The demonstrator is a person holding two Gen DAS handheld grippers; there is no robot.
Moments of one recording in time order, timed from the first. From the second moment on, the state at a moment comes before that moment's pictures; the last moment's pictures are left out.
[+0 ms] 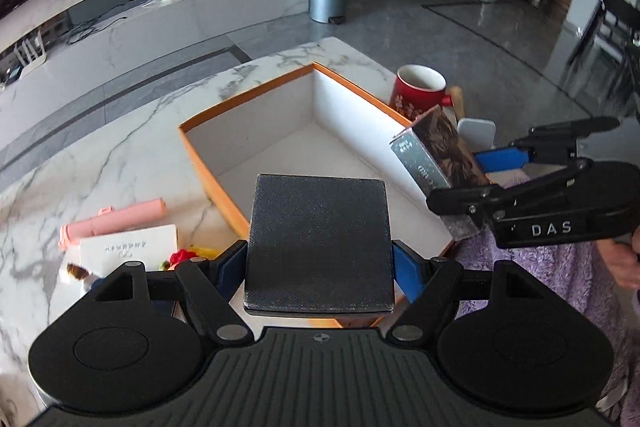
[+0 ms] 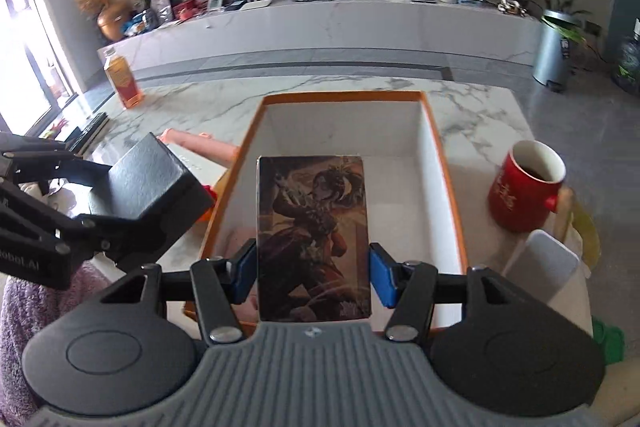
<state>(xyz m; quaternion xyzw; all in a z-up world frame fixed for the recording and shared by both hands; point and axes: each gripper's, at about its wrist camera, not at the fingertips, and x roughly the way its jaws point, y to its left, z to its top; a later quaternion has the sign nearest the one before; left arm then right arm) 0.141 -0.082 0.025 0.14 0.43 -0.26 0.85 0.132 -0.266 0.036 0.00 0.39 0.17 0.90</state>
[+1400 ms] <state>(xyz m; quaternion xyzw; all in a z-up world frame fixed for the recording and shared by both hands) 0.192 -0.180 -0.081 0.42 0.50 -0.39 0.65 0.168 -0.275 -0.035 -0.02 0.44 0.22 0.87</state>
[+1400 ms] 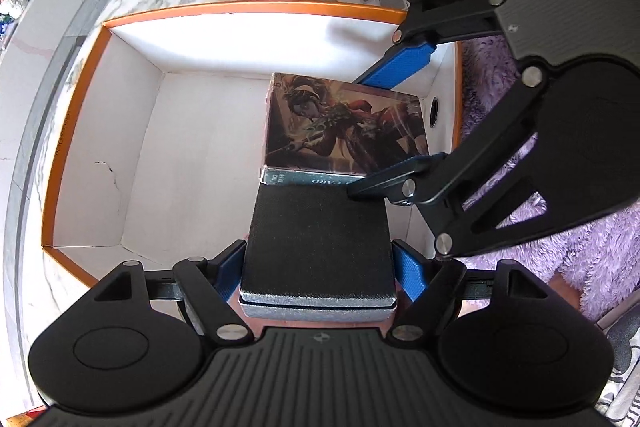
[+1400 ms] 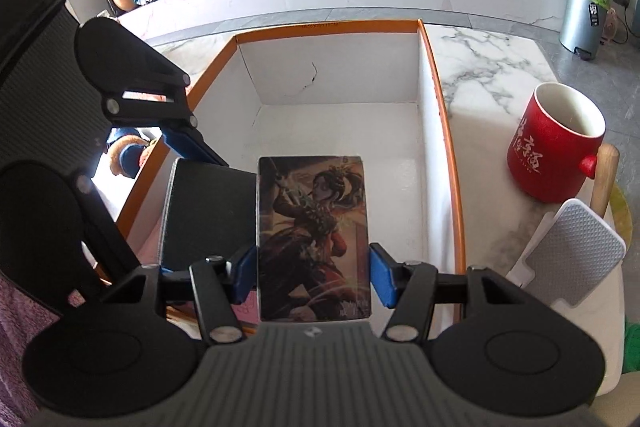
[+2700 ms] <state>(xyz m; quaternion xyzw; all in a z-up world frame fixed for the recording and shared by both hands) 0.201 -0.130 -0.062 0.29 0.48 -0.45 0.69 0.203 -0.228 -0.030 -0.20 0.54 0.25 0.78</state>
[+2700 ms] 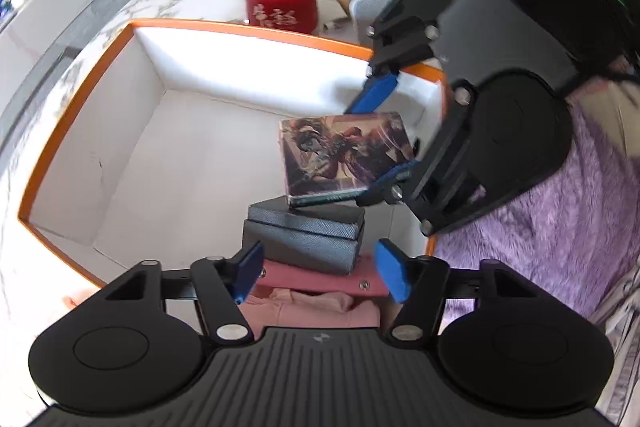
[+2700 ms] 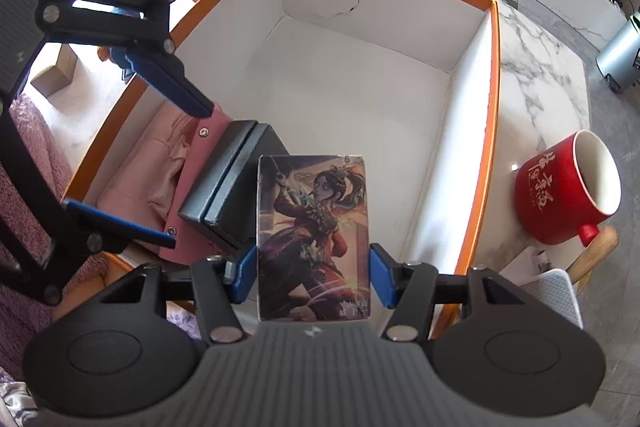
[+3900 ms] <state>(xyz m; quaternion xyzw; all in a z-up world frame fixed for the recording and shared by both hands) 0.211 -0.128 -0.080 0.27 0.46 -0.47 0.70 0.254 -0.257 -0.034 -0.01 0.63 0.26 0.73</state>
